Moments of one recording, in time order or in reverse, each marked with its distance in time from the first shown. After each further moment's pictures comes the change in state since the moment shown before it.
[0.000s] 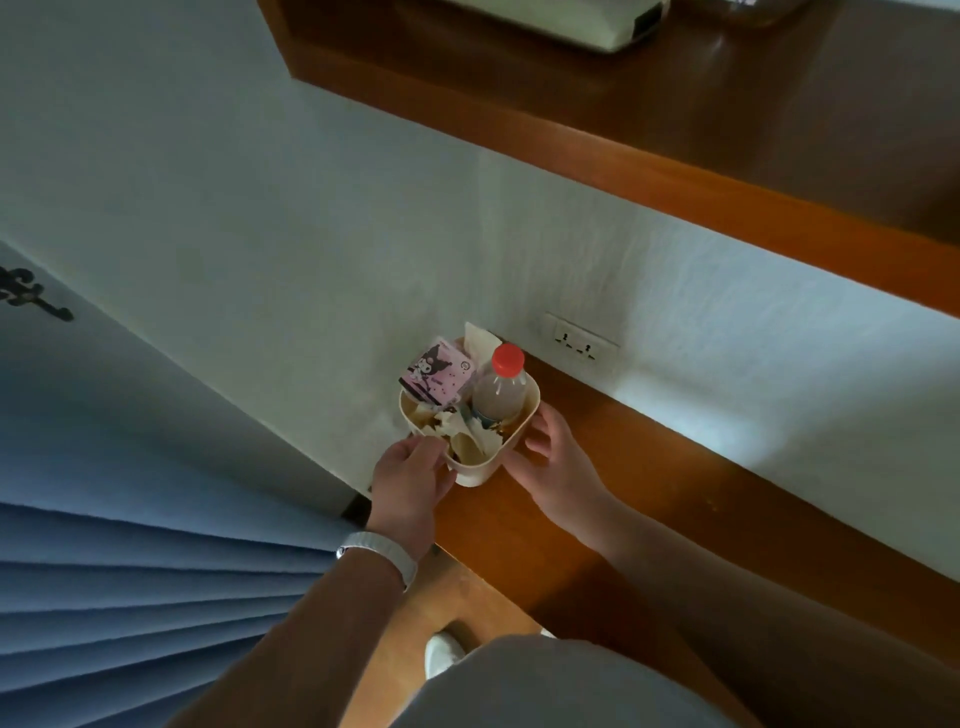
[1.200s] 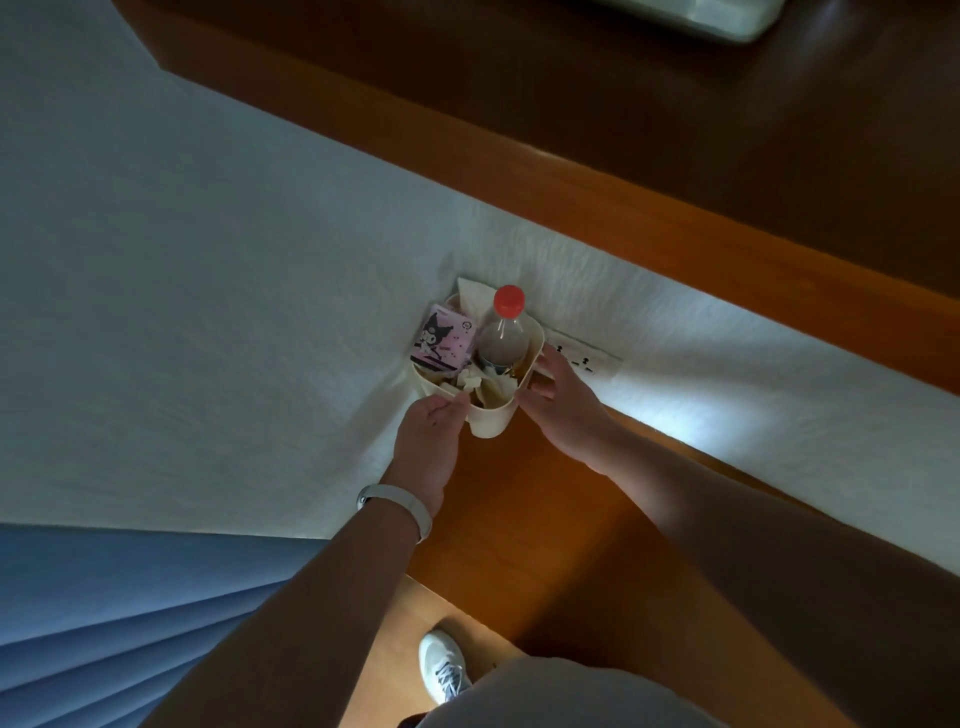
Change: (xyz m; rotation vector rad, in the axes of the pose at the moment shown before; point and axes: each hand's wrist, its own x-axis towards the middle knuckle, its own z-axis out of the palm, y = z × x) left_hand 0.091 0.033 0.056 0.395 -0.180 0.103; right_hand 0.113 -0.012 -0.038 -0.038 0.095 0.044
